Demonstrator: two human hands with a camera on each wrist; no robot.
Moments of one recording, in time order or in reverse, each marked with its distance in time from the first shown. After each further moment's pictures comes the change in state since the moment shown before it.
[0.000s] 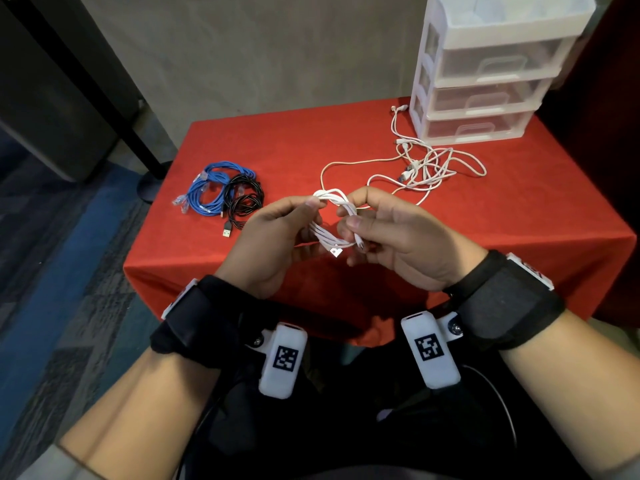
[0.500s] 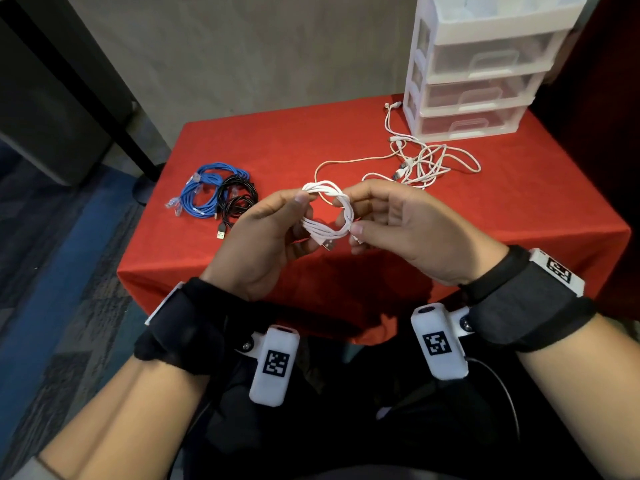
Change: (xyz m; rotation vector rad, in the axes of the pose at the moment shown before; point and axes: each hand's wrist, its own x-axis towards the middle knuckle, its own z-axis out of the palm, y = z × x) left_hand -0.003 0.004 0.002 -0.049 -0.027 0.014; right_hand -0.011 -0.011 -0.011 -0.326 0.052 -0.188
